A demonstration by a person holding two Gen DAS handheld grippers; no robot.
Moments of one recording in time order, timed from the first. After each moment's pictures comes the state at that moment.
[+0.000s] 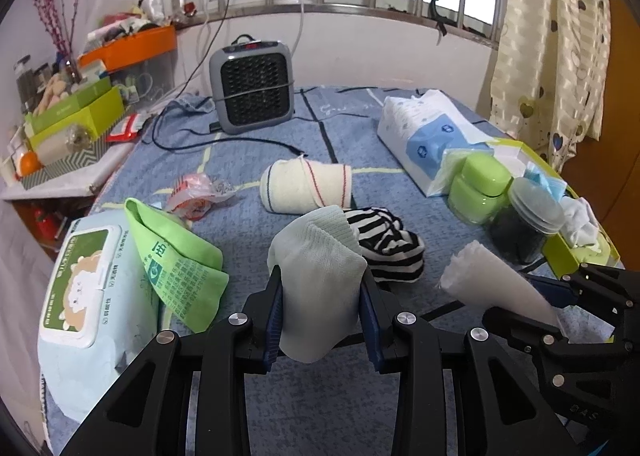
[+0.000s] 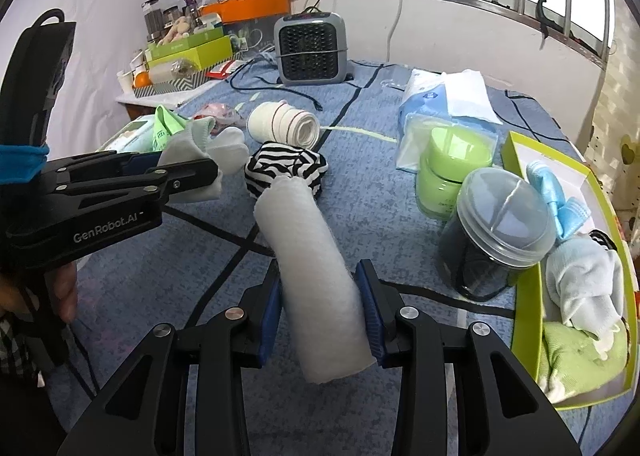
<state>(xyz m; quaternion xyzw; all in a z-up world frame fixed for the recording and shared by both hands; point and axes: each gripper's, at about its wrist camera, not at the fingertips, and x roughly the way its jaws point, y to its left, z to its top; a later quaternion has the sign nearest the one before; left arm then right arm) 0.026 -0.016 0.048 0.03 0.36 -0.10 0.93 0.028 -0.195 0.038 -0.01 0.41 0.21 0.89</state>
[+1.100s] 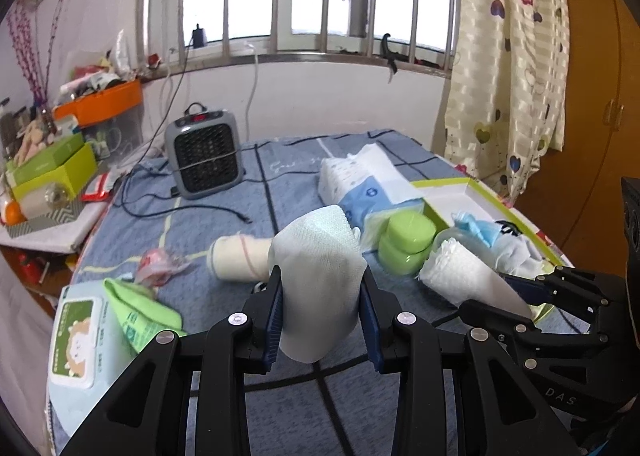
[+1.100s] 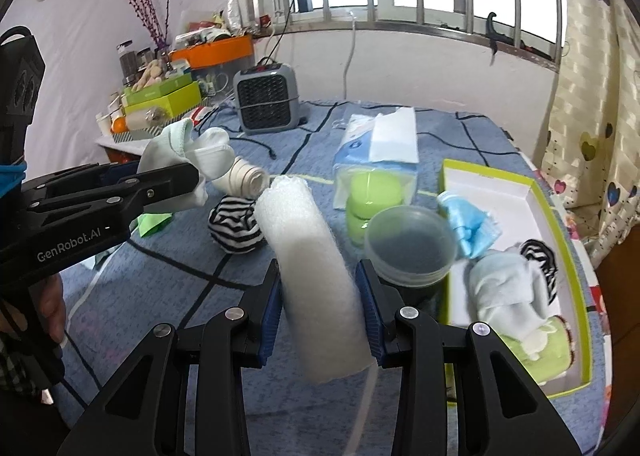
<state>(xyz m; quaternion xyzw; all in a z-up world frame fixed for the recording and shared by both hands) 0.013 -0.058 0.101 0.03 0.30 -0.16 0.94 0.017 -0.242 0.076 0.02 0.37 0.15 0.92</state>
